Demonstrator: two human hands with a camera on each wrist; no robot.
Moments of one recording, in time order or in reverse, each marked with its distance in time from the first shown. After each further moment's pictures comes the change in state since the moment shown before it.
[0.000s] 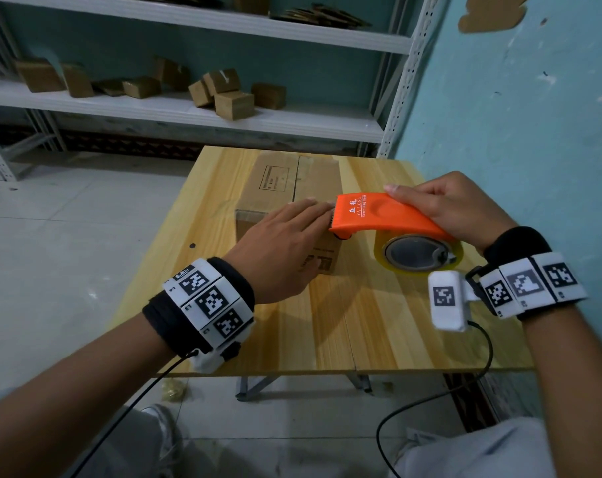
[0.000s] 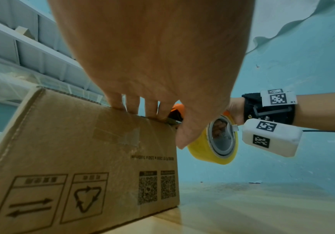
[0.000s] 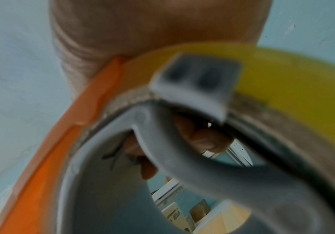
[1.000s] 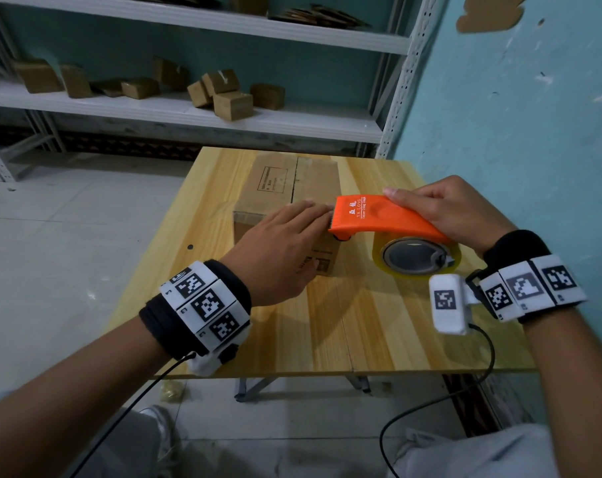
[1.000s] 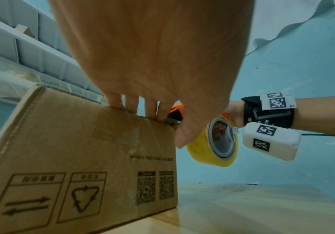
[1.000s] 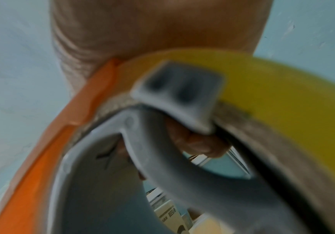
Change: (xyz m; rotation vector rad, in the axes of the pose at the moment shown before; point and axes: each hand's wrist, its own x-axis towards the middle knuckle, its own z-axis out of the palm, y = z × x) left_hand -0.001 0.001 -0.001 -0.016 -0.008 0.005; right_hand -0.002 0.002 -0.002 0.027 -0.025 0.009
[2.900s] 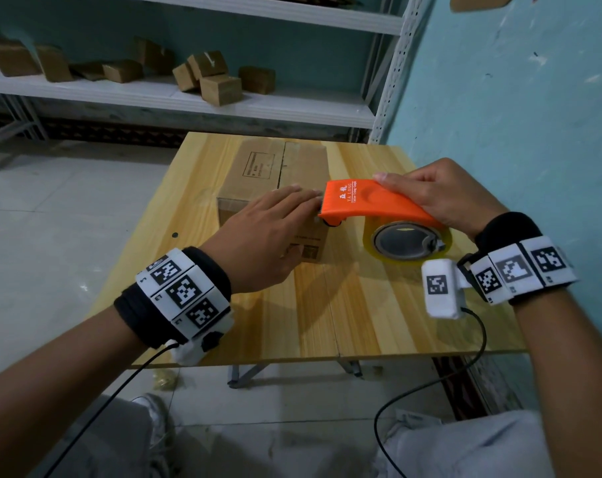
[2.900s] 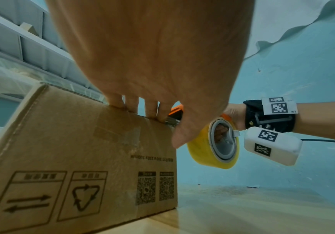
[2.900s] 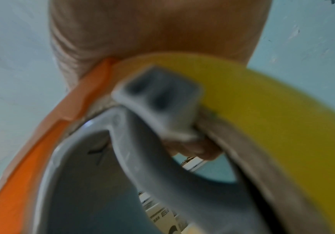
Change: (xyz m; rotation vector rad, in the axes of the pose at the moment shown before) left_hand 0.000 -0.002 0.003 -0.053 -0.029 -0.012; right_hand -0.002 0.004 -0.003 -0.034 -0.008 -0.018
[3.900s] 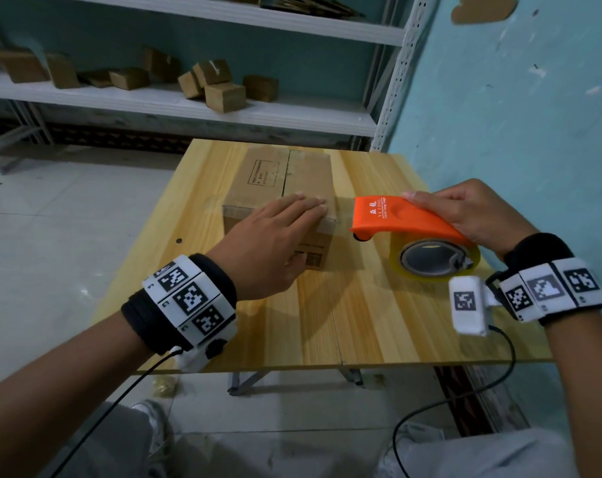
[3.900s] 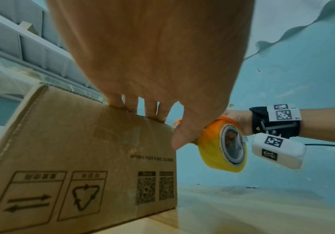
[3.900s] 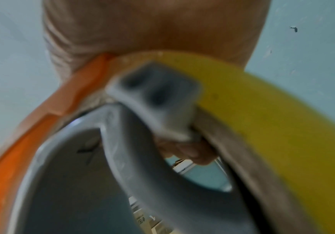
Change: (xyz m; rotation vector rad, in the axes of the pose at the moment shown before) left_hand 0.000 -0.001 0.003 0.012 0.026 -0.006; right_hand -0.012 0.025 -0.017 0.095 -0.005 0.099
